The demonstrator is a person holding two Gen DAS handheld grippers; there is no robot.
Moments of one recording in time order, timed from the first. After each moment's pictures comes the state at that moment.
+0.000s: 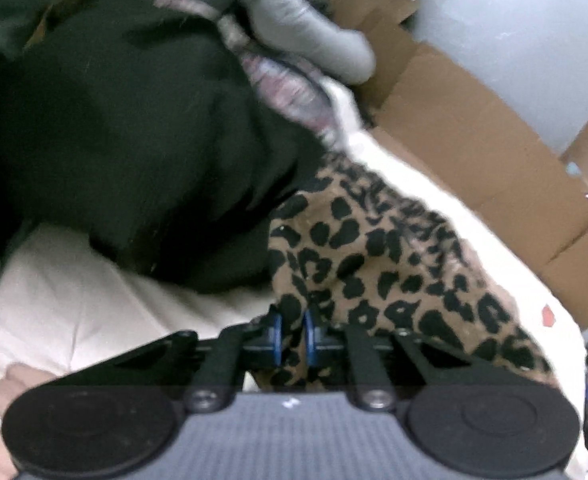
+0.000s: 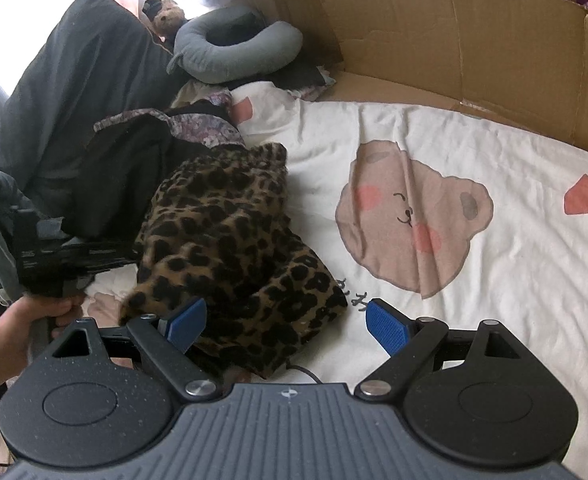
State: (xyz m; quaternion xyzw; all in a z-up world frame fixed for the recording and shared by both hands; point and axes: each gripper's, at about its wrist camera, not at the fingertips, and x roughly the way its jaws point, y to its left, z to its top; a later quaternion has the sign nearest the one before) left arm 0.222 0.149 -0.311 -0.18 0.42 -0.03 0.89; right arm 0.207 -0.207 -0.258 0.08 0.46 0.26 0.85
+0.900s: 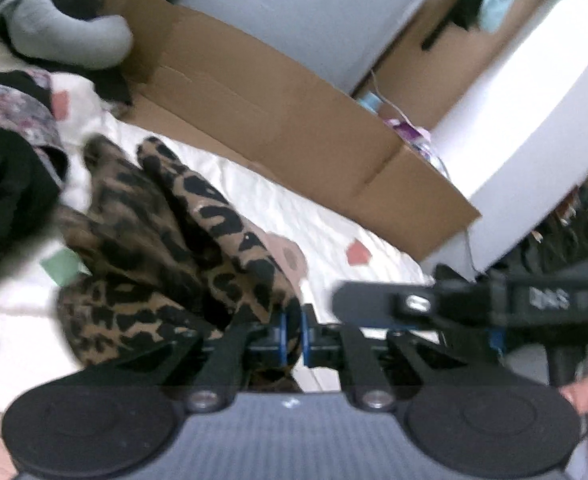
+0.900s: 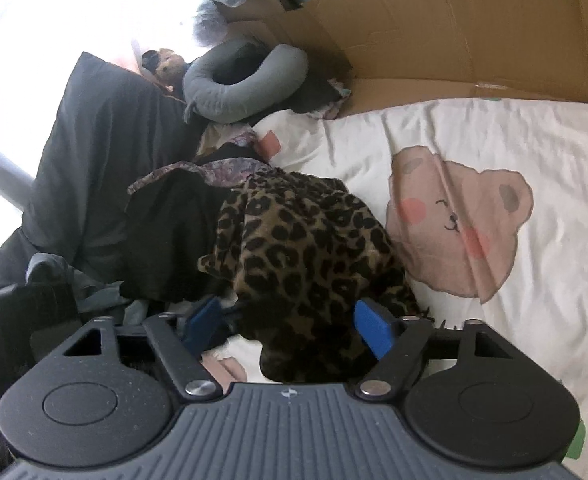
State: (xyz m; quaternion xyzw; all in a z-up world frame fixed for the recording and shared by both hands) left arm 0.195 -0.006 -0.269 -0.18 0.41 -0.28 0.85; right arm 0.230 -0.210 -0.239 0.21 0.46 0.27 0.82
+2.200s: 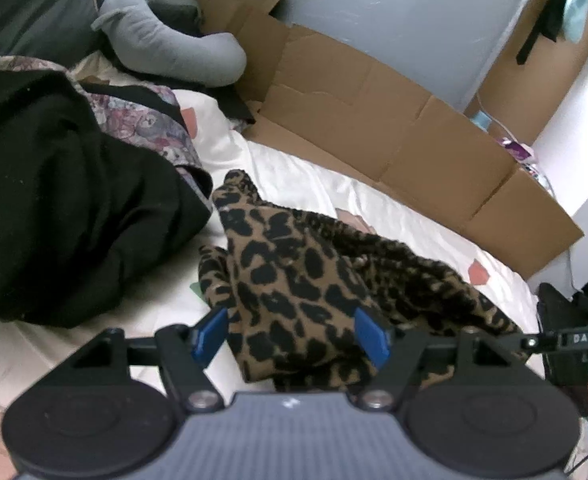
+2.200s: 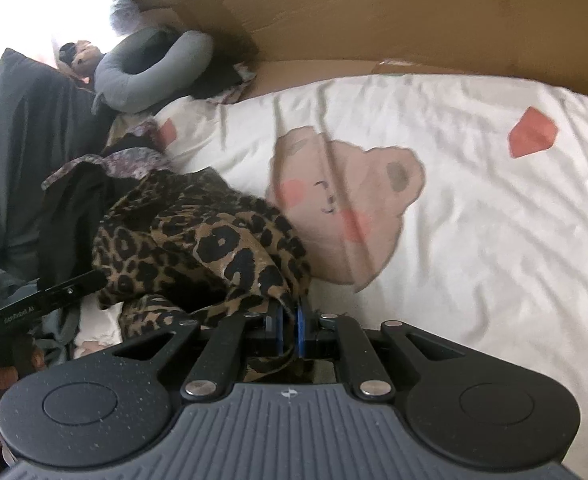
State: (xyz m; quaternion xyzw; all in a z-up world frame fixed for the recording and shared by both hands) left arm 0.224 0.073 -0.284 -0.13 0.42 -0.13 0.89; right arm 0.249 -0.265 -0.283 0.17 0.50 0.18 0.83
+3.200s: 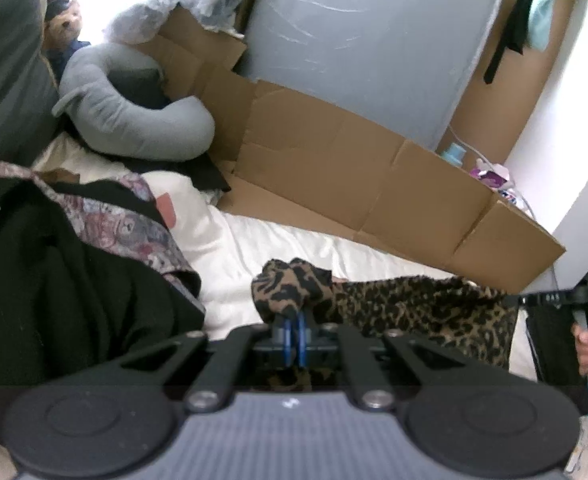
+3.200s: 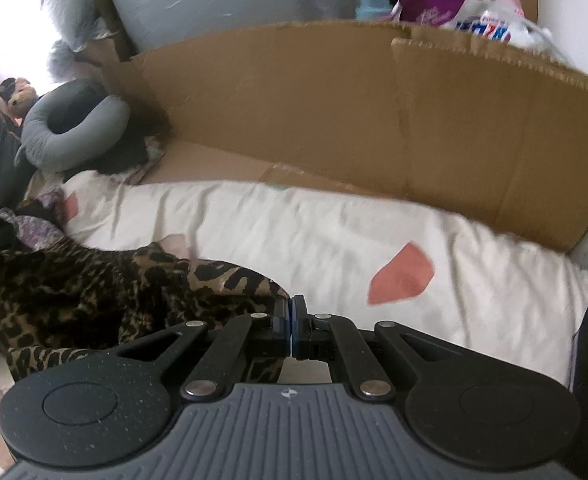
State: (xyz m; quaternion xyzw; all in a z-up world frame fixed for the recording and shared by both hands) left arm 0.263 0.085 -0.225 -0.08 0.37 -0.17 0.91; right arm 0.325 -0.352 -0.262 0.08 0.44 0.09 0.89
